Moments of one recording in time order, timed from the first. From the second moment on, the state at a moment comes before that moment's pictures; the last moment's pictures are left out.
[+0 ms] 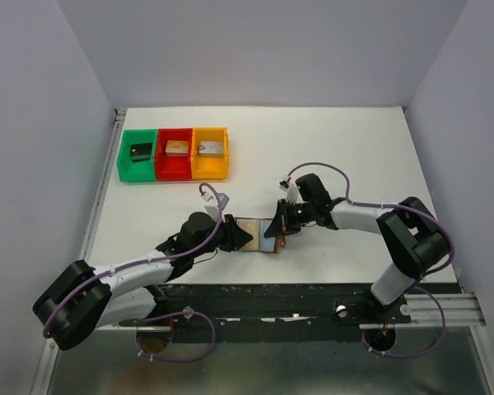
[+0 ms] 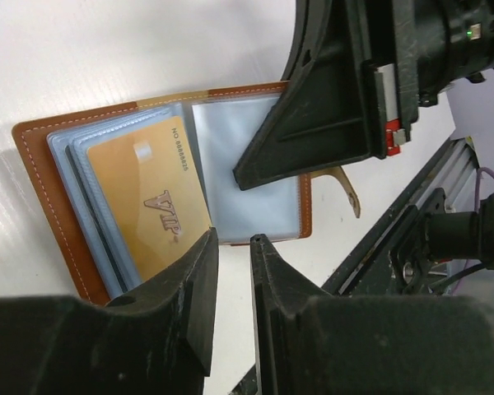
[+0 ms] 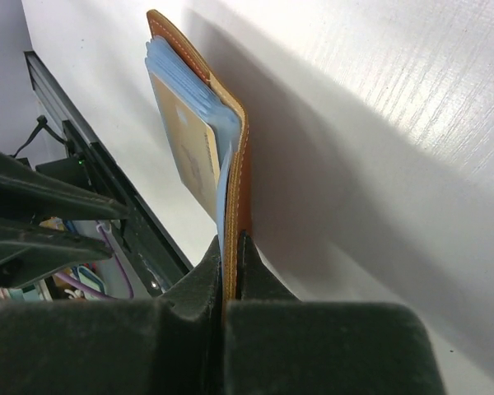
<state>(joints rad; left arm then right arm) -0.77 1.06 0.28 0.43 0.17 -0.72 0.57 1.66 0.75 0.05 -0.65 0.61</state>
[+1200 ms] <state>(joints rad) -0.77 1.39 0.35 0.50 0.12 -0.75 0.56 1.30 0.93 -0.44 -0.28 0.39</state>
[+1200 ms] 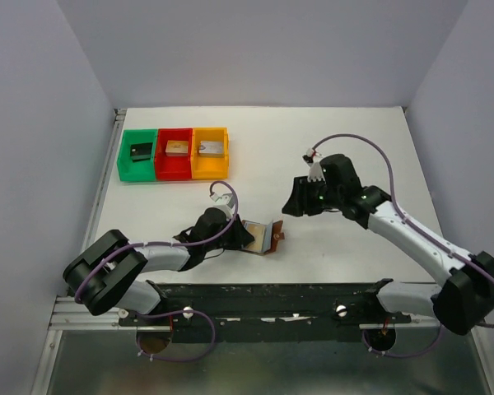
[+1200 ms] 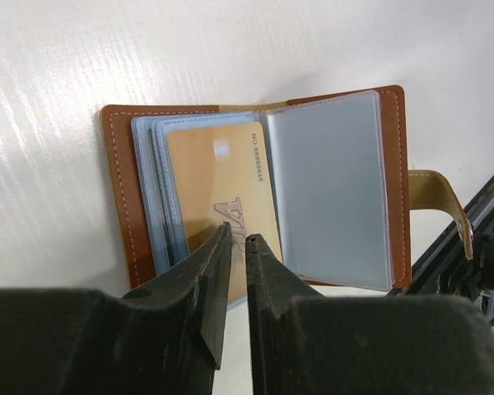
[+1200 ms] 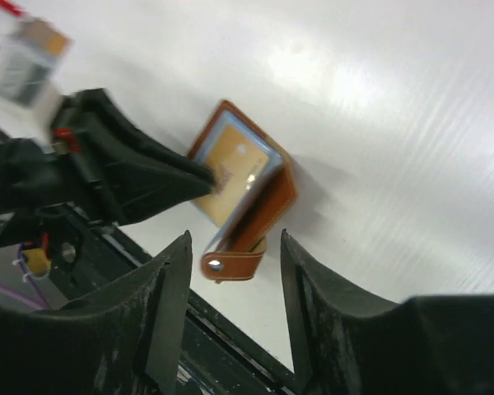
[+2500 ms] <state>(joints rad) -0.77 1.44 0.33 0.59 0.10 -0.83 0.77 1.50 0.80 -0.42 -0.05 0.45</state>
